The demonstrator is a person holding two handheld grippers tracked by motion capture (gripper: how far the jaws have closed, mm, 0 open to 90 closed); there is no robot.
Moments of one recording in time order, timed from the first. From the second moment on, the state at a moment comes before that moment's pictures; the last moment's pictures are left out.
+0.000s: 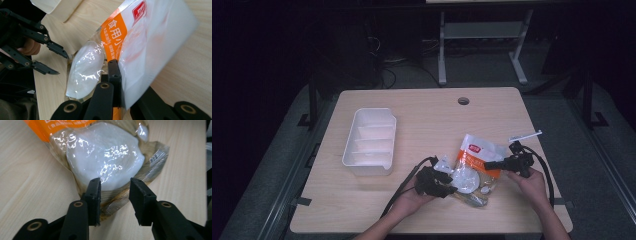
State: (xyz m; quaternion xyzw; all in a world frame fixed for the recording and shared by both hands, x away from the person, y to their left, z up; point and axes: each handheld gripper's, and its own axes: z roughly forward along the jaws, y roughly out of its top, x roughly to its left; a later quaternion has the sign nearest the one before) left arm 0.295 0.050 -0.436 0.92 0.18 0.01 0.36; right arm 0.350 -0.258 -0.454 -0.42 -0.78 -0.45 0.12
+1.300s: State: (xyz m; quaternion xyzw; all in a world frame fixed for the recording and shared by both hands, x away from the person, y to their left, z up) left arm 0.254 0.112 -0.430 0.89 0.19 0.06 0.41; right arm 0.338 -0.224 -0.343 -0.30 -0.83 -0.46 -0.07
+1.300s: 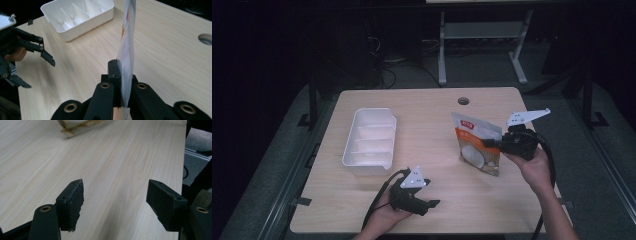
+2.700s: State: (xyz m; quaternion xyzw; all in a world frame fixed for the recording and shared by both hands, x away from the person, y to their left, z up) left arm 0.242 0.143 -0.436 0.89 0.18 0.08 0.40; right arm 0.391 -0.044 -0.270 -0.14 -0.84 -0.52 -0.02
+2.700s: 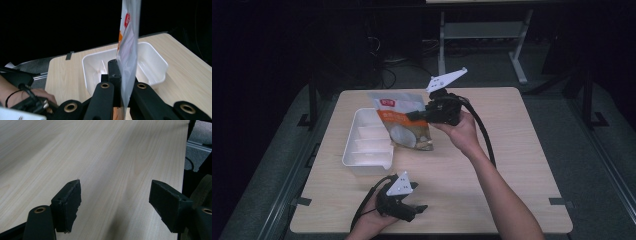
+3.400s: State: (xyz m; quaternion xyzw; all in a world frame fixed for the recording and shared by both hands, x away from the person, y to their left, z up) left arm 0.240 0.144 -0.439 0.89 0.18 0.07 0.41; right arm 0.402 0.053 -0.301 -0.08 -0.85 -0.52 0.03
